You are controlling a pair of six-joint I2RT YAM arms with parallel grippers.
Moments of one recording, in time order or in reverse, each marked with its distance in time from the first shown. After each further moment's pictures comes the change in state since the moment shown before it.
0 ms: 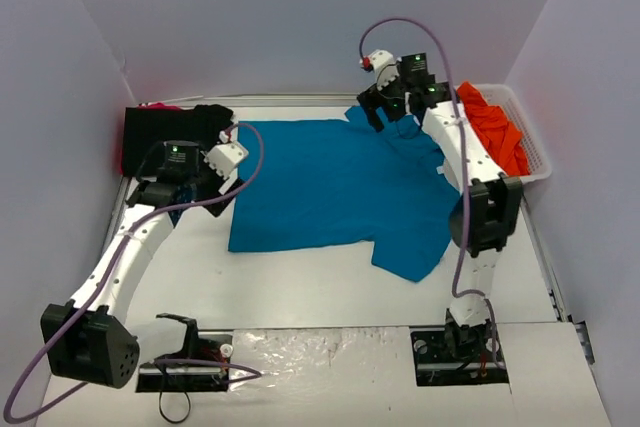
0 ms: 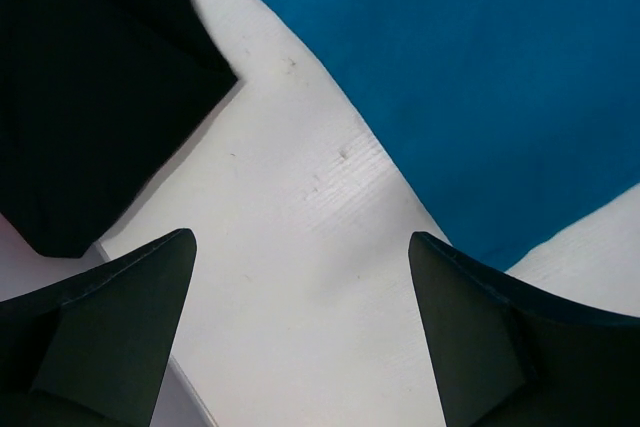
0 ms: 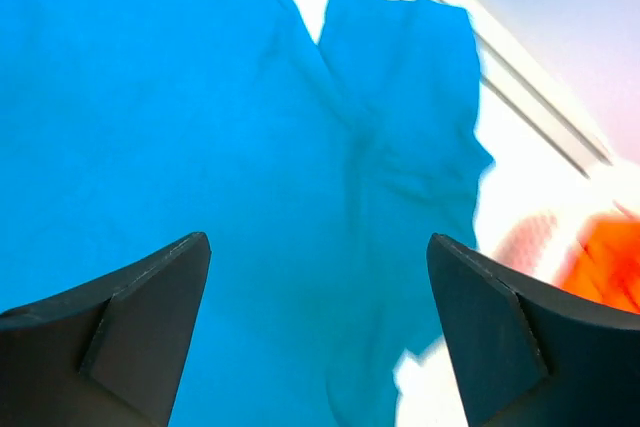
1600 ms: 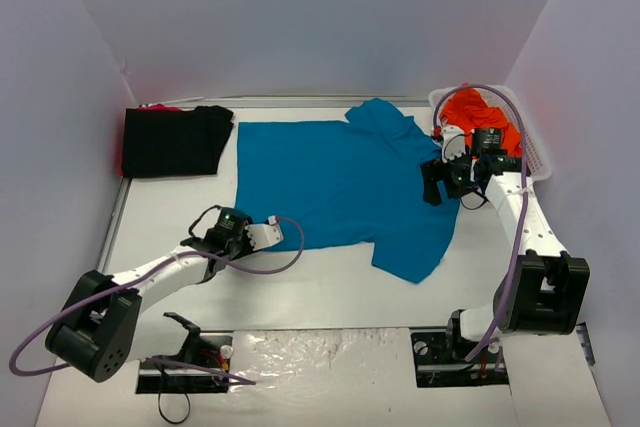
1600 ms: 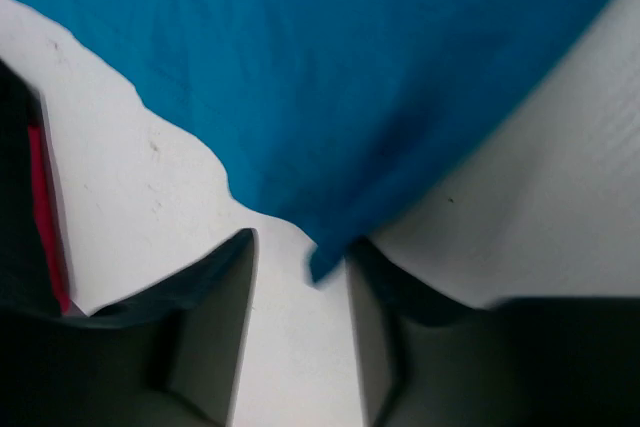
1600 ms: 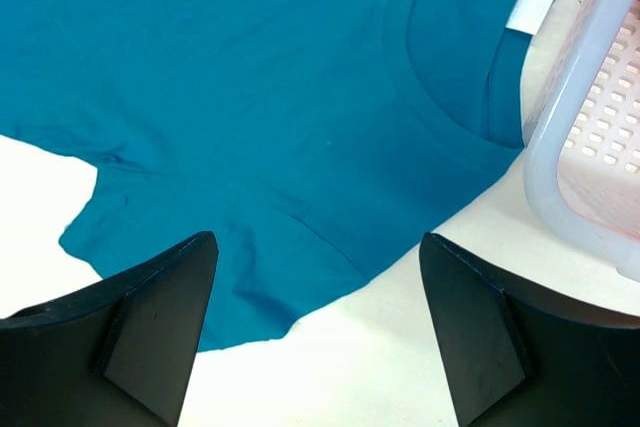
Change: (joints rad) left arm -0.323 0.028 -0.598 0.485 -0.291 0.265; right arm -0.322 -0.693 -0.933 -0.016 -0.164 0.013
